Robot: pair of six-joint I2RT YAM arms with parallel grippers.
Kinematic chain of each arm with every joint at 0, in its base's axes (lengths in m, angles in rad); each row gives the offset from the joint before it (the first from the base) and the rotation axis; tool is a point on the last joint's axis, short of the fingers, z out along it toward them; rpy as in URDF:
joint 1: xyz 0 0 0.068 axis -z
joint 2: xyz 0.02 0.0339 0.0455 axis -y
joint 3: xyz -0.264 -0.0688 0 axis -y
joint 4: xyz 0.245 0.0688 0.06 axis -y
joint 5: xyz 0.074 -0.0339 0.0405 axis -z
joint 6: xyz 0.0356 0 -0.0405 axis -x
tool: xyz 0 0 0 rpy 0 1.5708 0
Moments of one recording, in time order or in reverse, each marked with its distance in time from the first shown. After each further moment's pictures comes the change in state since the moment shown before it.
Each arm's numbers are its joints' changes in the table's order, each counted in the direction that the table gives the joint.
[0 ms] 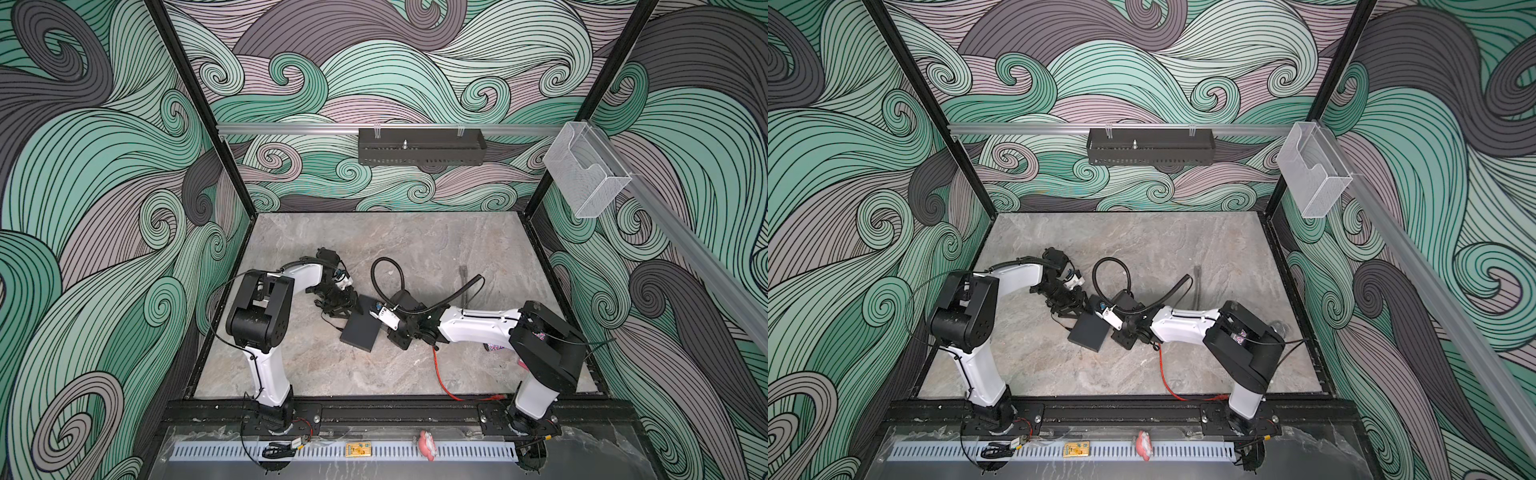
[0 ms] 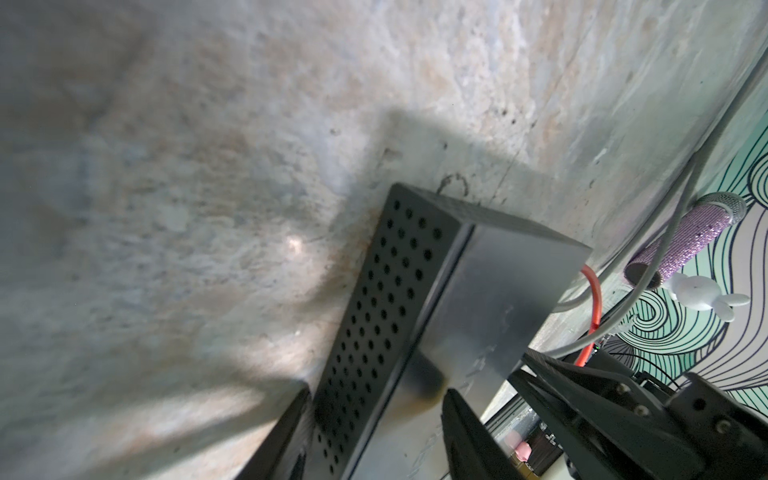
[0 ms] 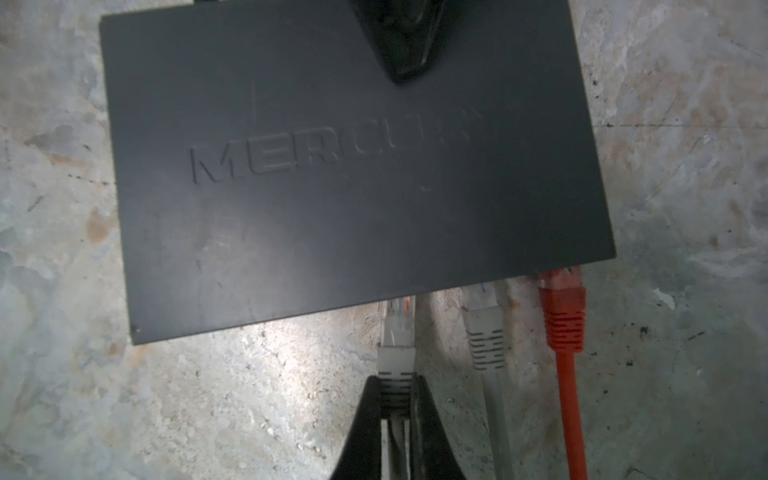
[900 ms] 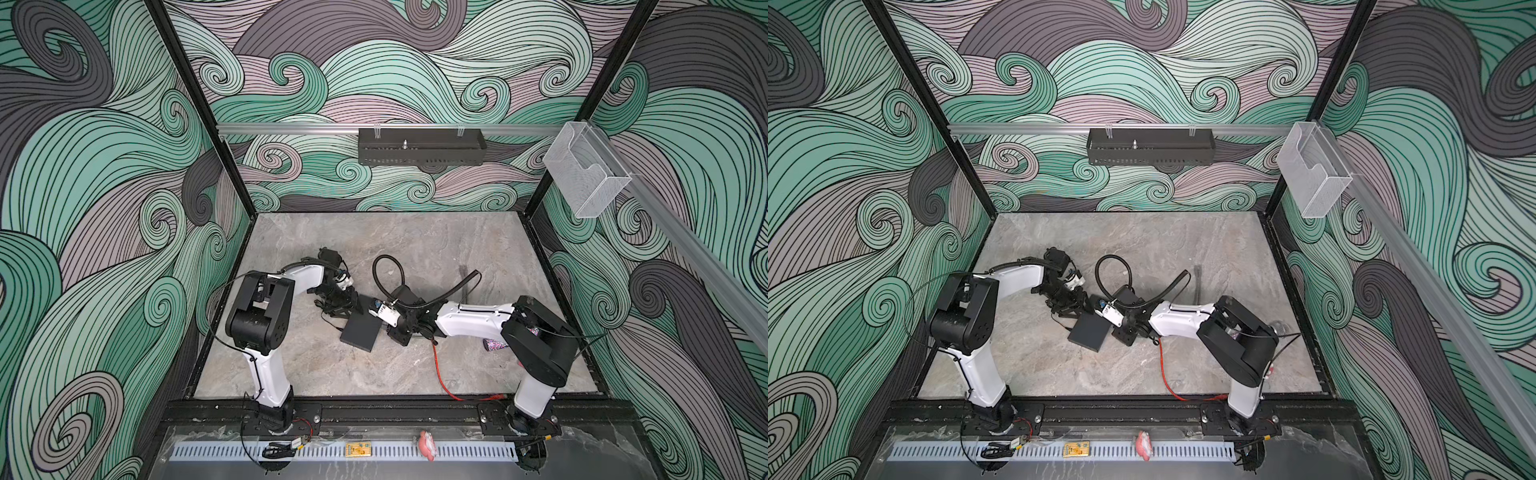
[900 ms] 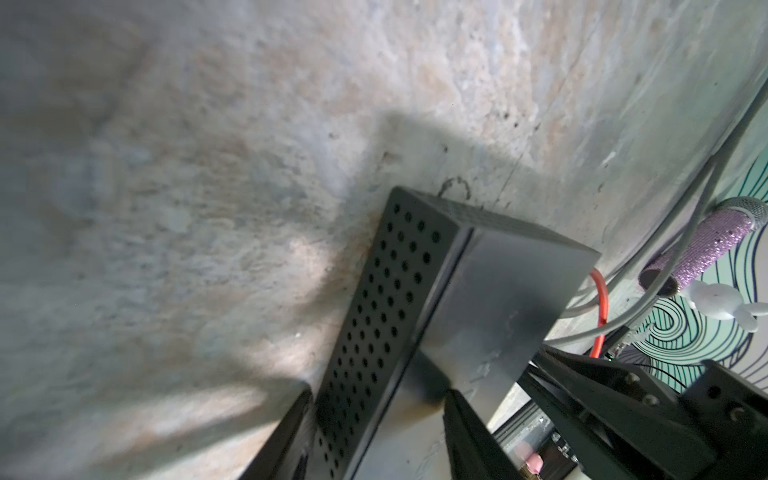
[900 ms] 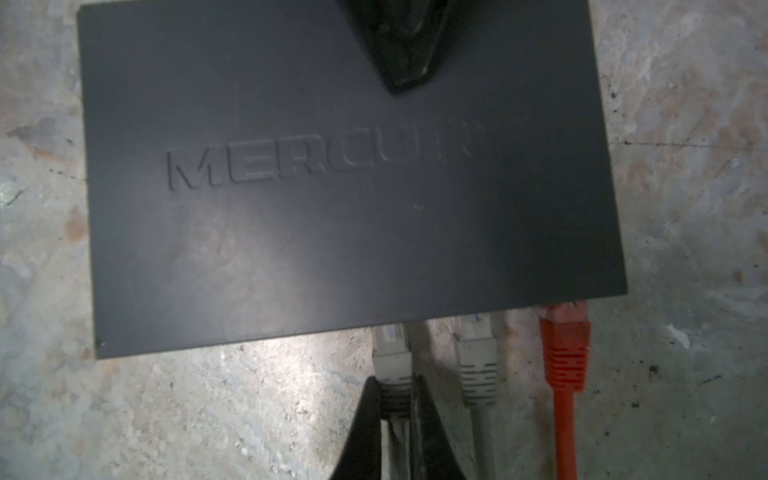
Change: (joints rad) left arm 0.019 0.016 -0.013 0.030 -0.039 0.027; right arm 0.045 -0.056 0.052 -0.022 -0.079 0.036
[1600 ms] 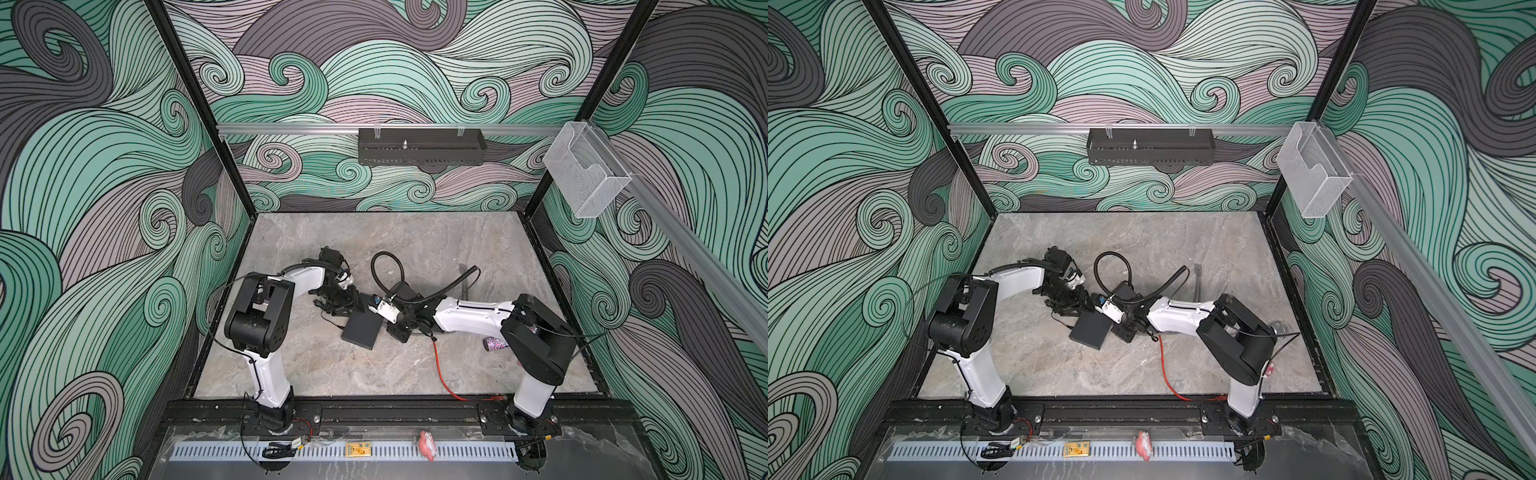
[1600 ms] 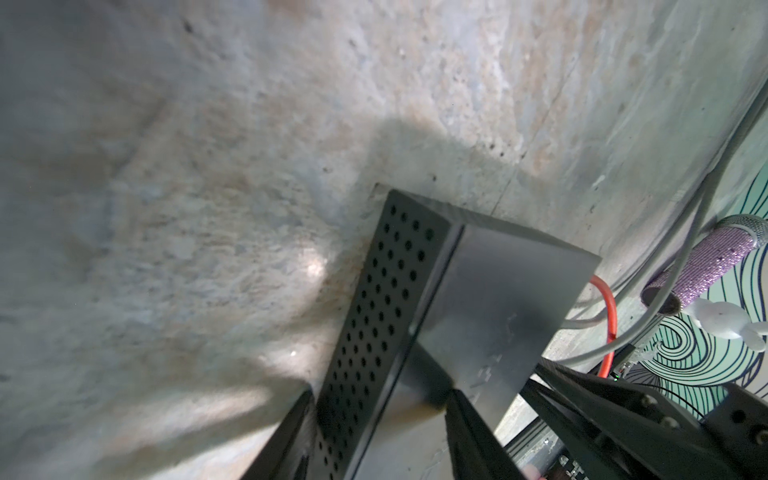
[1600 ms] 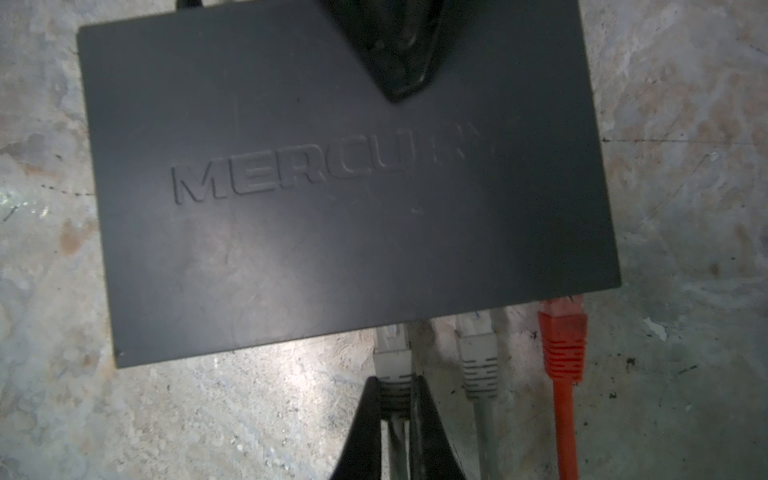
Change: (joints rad) left arm 0.016 0.015 -0.019 0.055 -0.019 0.041; right arm 0.009 -0.005 0.051 -0.074 0.000 -0.011
